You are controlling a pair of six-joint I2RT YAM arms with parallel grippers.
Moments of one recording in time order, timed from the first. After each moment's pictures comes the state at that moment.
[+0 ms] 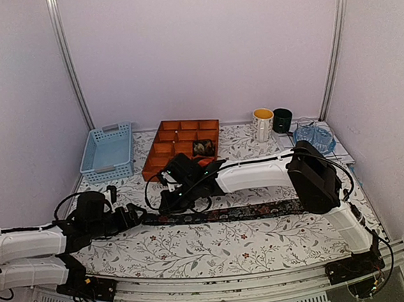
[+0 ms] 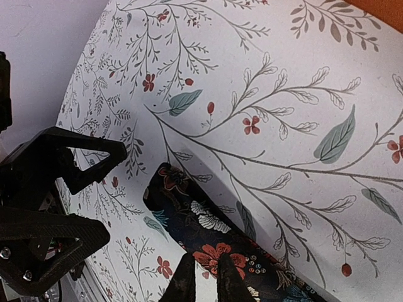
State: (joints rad) left arm -0.52 0.98 0.17 0.16 0.04 -0.76; right arm 1.08 2.38 1.89 -0.29 -0.27 0.68
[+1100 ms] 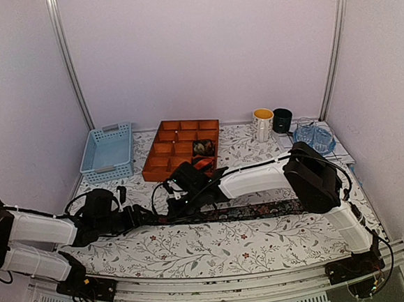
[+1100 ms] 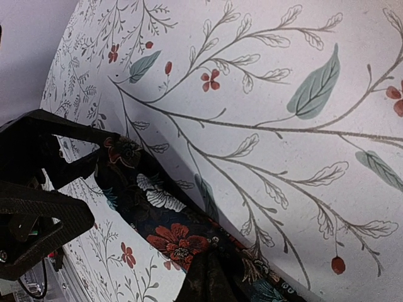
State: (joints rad) left arm -0.52 1.22 0.20 0.34 0.16 -0.78; right arm 1.08 2.38 1.78 -0.25 -0.27 0.67
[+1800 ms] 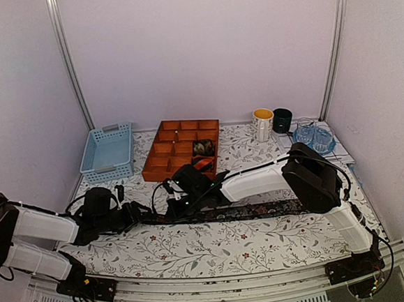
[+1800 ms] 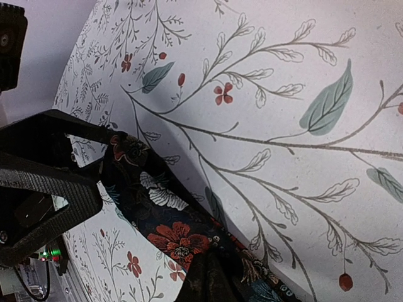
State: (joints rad) left arm -0.48 1.27 0.21 0.42 0.20 -0.84; right arm 1.08 2.38 1.72 -0.11 -0.28 0.68
